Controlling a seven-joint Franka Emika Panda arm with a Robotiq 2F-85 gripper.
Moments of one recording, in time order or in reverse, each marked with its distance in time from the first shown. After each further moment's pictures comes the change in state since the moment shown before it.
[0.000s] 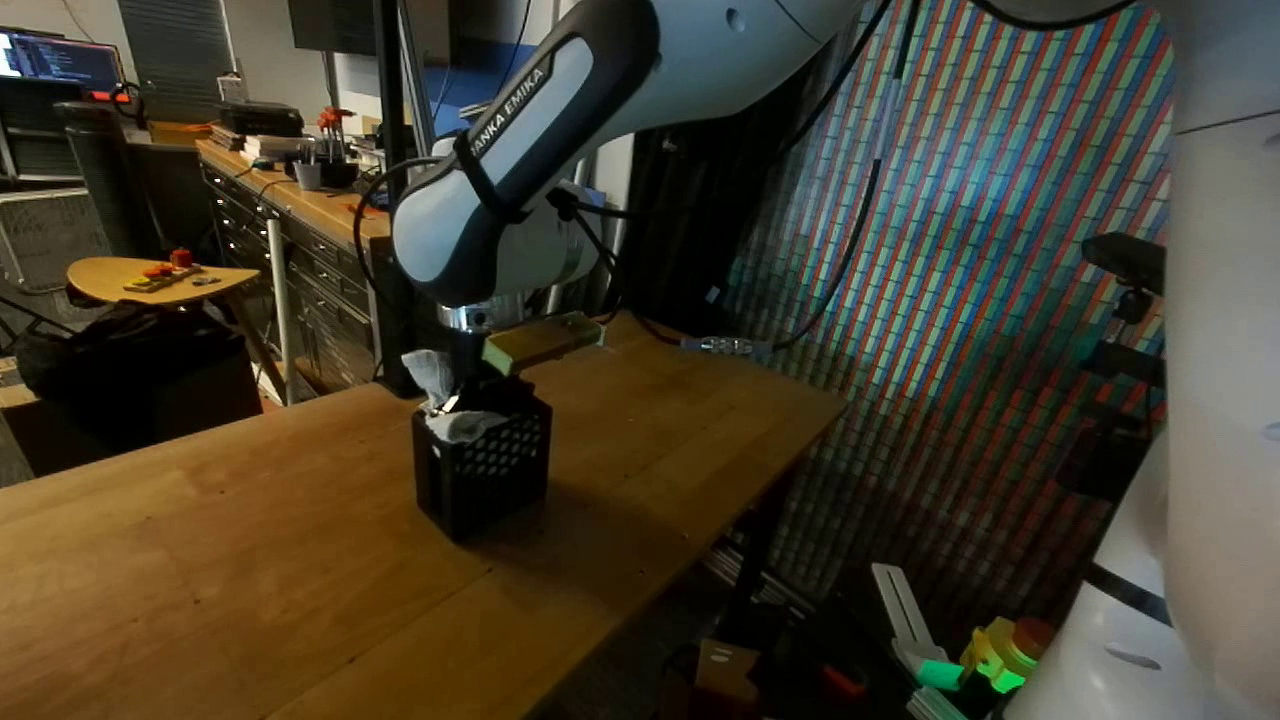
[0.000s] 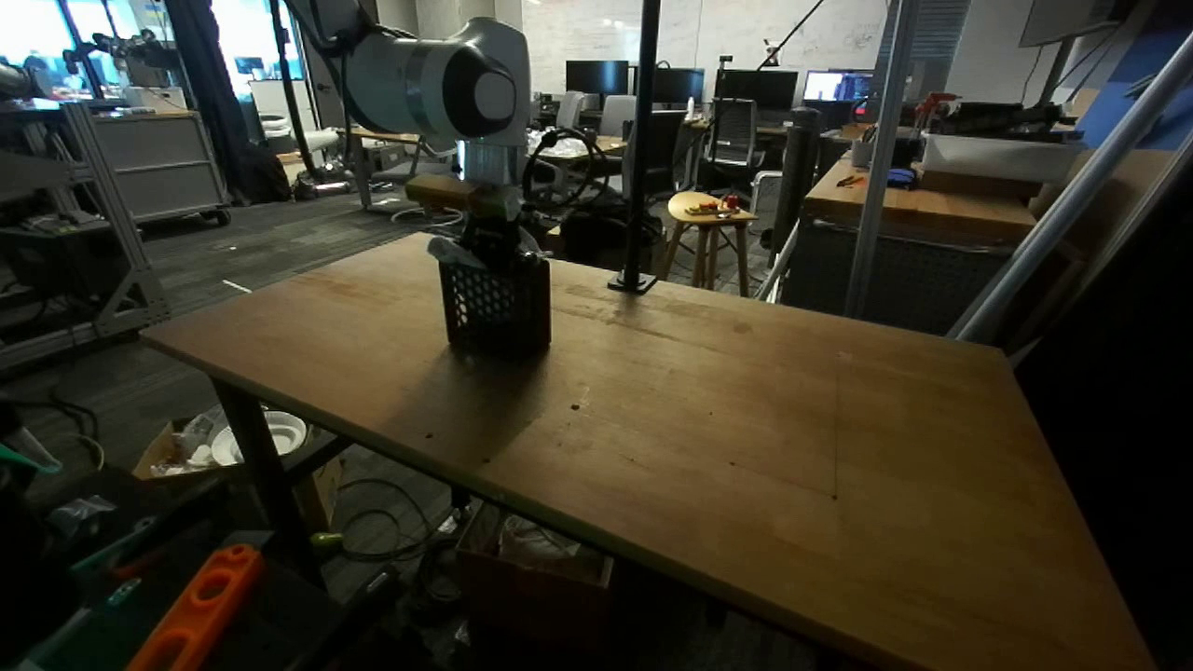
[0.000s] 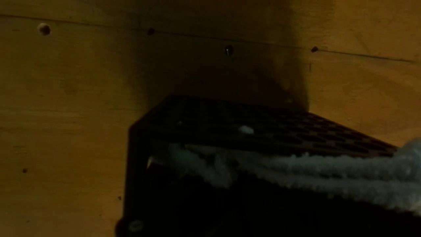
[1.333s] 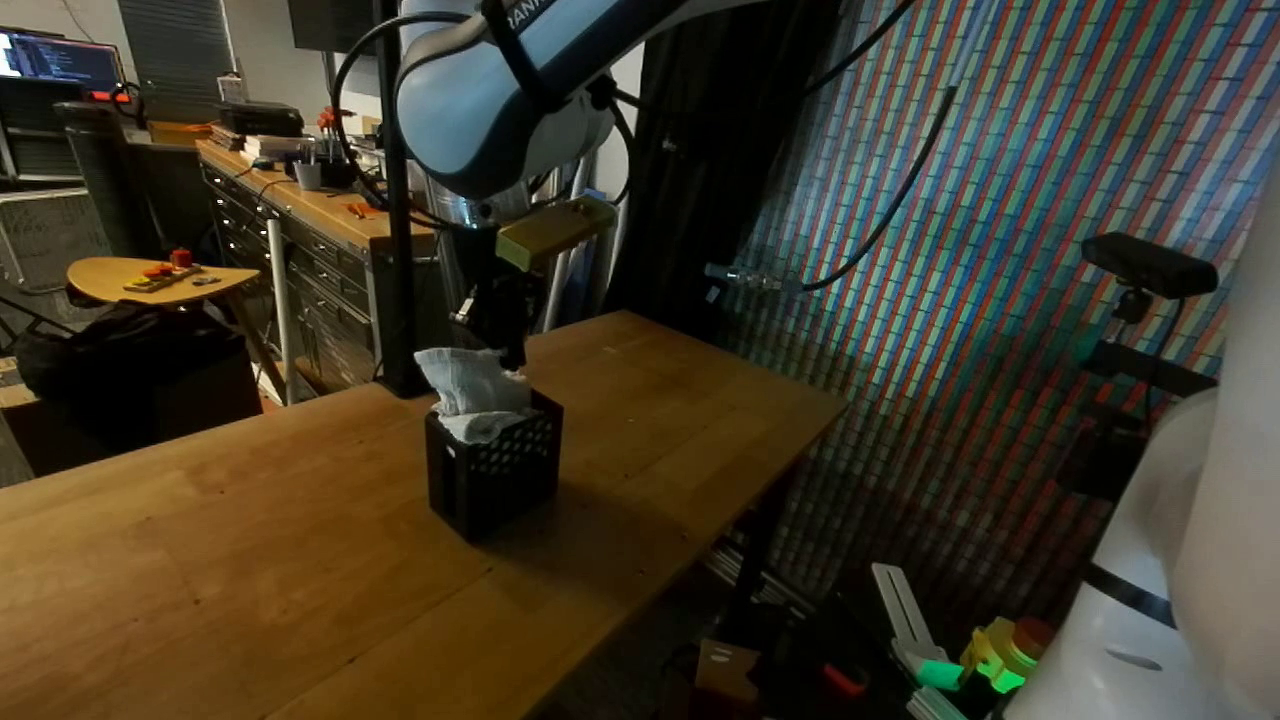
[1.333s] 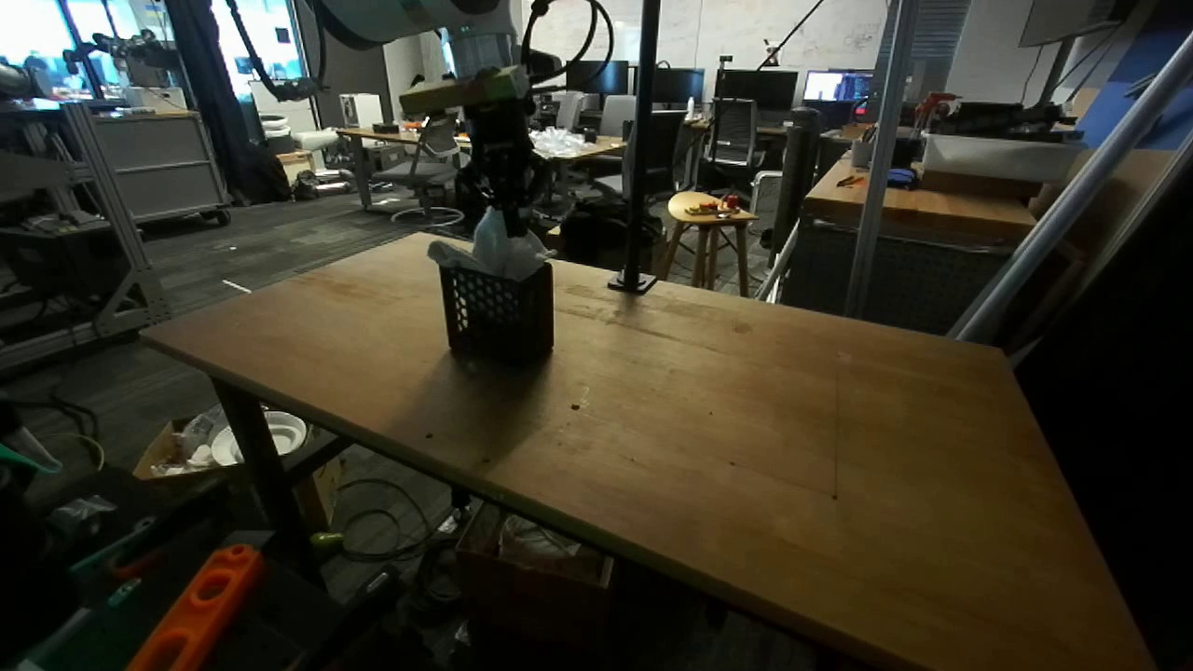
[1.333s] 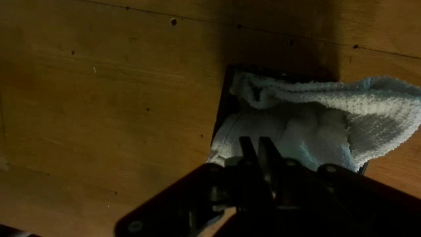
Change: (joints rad) arm 0.023 -0.180 -0.015 0.048 -0.253 -0.169 0.085
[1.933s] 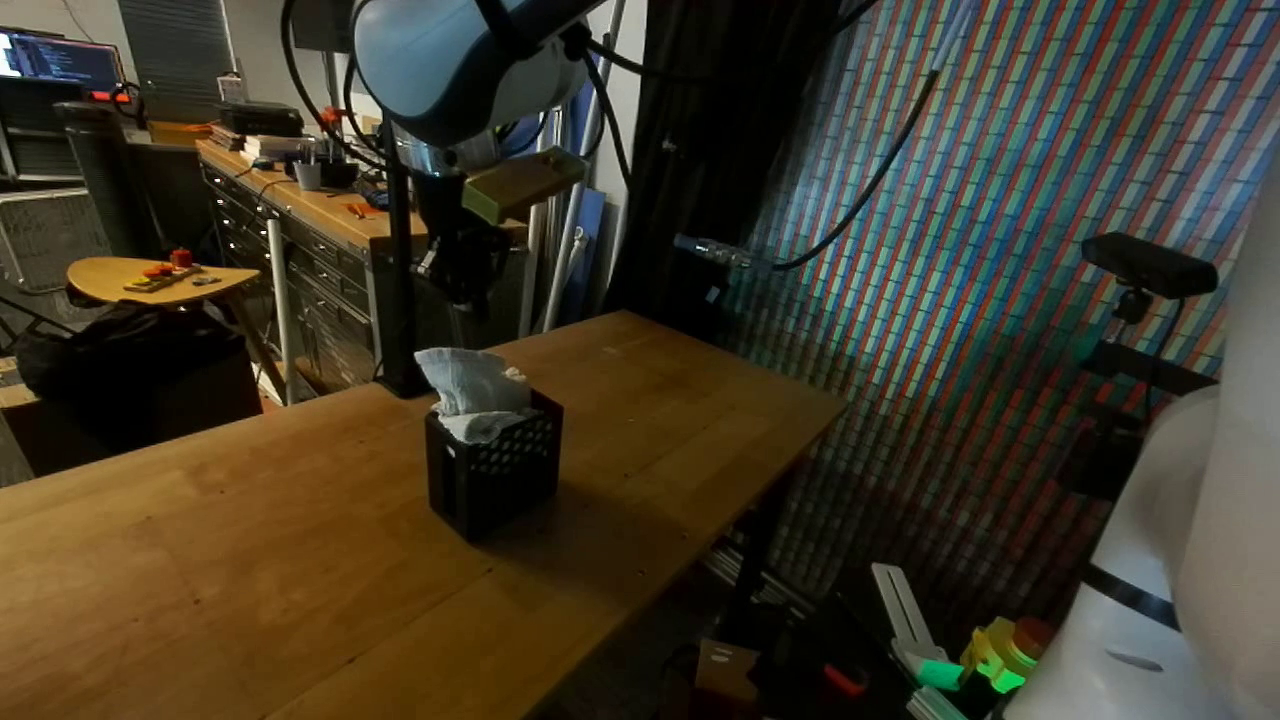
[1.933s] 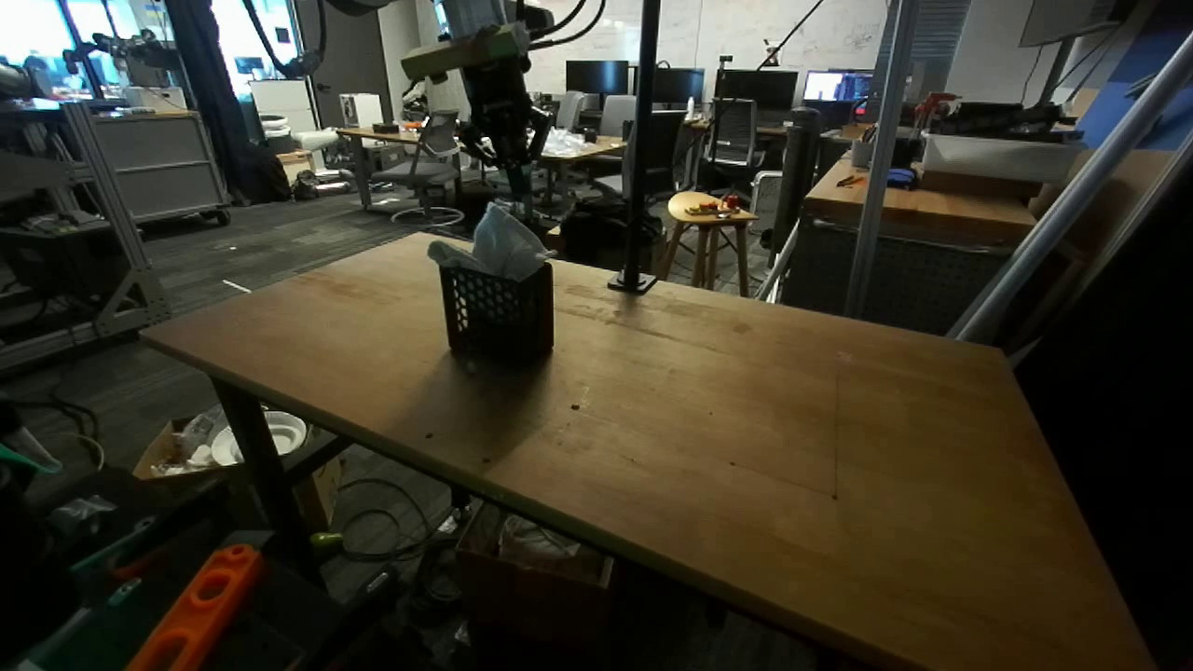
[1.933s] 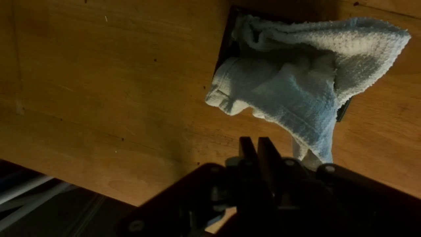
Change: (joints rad) arm 0.023 0.008 0.013 0.105 -0.026 -0.005 -0.022
